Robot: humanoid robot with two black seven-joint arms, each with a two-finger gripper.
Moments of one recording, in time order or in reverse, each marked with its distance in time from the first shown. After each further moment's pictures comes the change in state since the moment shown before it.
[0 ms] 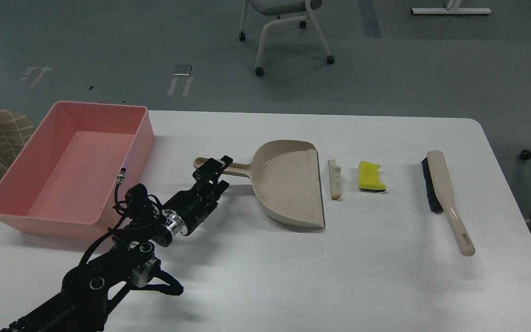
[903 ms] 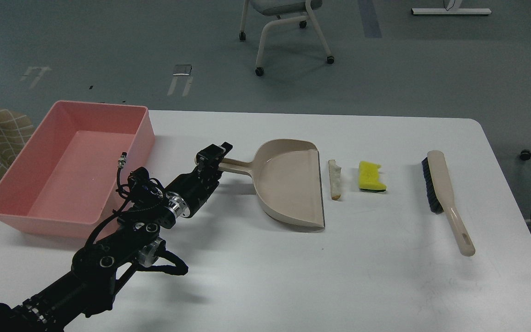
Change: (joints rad) left arm -0.080 -0.031 0.002 0.102 -0.011 0.002 -0.003; right arm -0.003 0.000 0.000 -0.004 0.000 -0.002 0.000
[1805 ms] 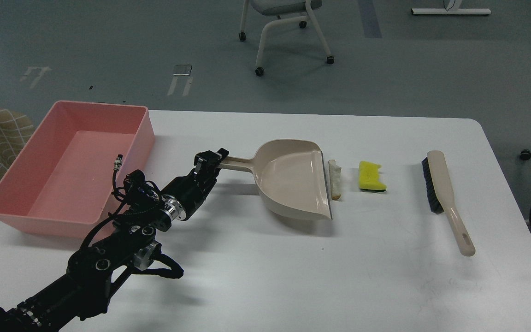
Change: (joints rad) left arm 0.007 0.021 0.005 -0.011 0.004 0.000 -0.028; right arm -0.002 0.001 -0.001 0.002 -0.001 0.002 0.001
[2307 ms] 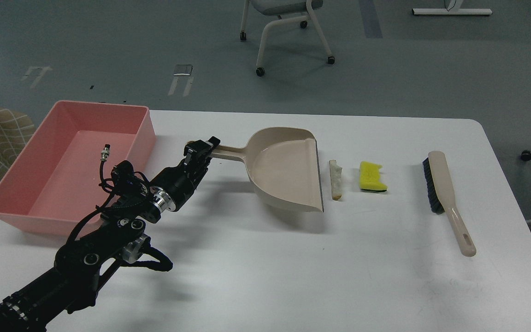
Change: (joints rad) left arm -0.014 0.052 -0.001 -0.015 0.012 0.000 -0.040; right arm -0.096 -0.300 -0.015 0.055 -0.380 0.112 0.015
